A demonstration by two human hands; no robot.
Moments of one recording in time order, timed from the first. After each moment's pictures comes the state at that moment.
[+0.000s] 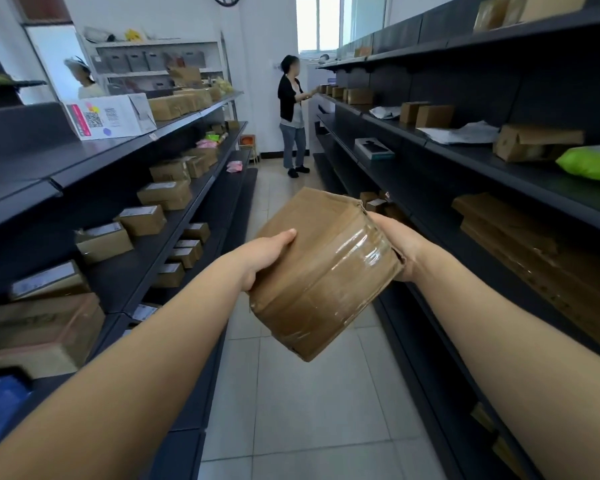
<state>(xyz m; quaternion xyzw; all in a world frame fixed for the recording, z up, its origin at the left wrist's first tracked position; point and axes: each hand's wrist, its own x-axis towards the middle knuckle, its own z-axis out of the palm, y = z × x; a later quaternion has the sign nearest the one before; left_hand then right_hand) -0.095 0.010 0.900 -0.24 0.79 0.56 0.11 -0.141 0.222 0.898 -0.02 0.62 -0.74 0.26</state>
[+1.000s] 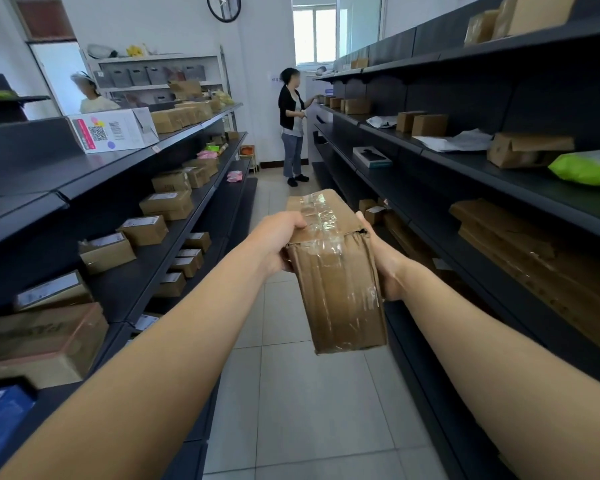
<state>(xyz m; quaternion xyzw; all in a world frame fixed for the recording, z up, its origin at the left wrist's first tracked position) -0.084 0.043 0.937 -0.16 0.69 0.70 0.00 -0.137 0.207 0.882 0.01 0.71 -0.64 0.27</state>
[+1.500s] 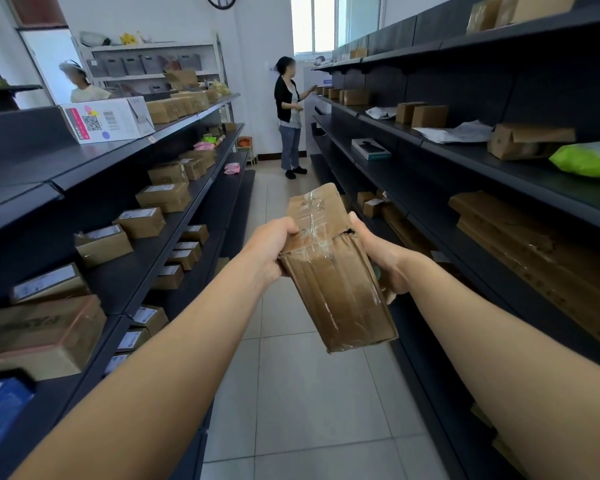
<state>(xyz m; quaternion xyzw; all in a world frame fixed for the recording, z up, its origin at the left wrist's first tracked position) -0.078 0.041 0.916 -0.20 0.64 0.75 0.00 -0.127 0.204 0.893 0.06 0.78 -0.55 0.29</state>
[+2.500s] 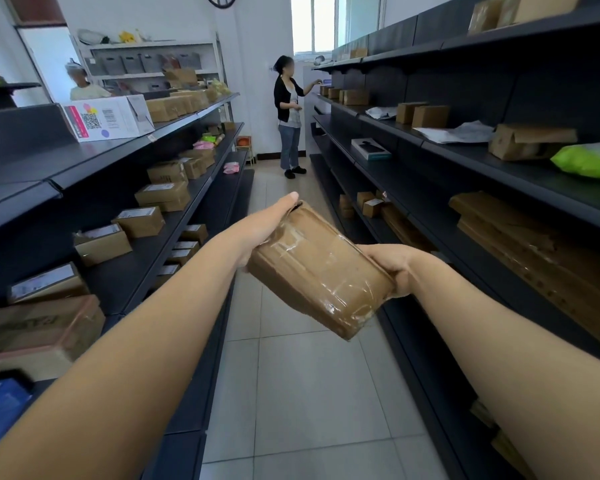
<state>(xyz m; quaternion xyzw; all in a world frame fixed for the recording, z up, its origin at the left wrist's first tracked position) -0.089 0.008 0.936 -0.18 0.81 0.55 0.09 -0.140 0.220 0.878 0.06 0.73 -0.60 0.33</state>
